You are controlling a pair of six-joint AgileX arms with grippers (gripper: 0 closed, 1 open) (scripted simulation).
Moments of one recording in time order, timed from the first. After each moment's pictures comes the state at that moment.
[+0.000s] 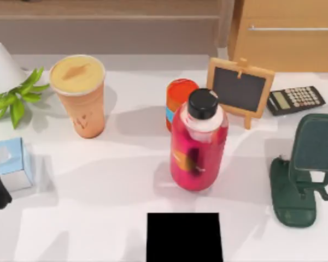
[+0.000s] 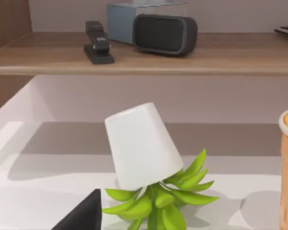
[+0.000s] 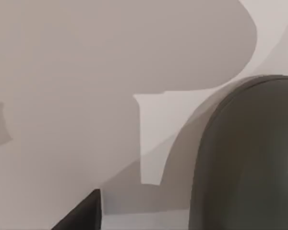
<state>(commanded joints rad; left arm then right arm) 0.00 0.00 0.00 0.00 0.00 0.00 -0.20 2.17 1.47 -0.88 0.01 0.22</state>
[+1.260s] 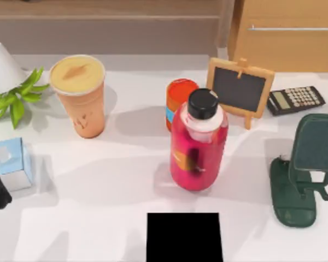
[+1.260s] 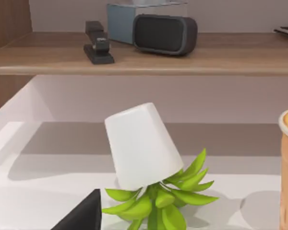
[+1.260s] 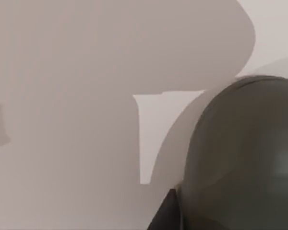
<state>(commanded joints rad) 0.00 0.00 0.00 0.00 0.00 0.00 -0.20 2.15 1.48 -0.89 0.01 0.22</state>
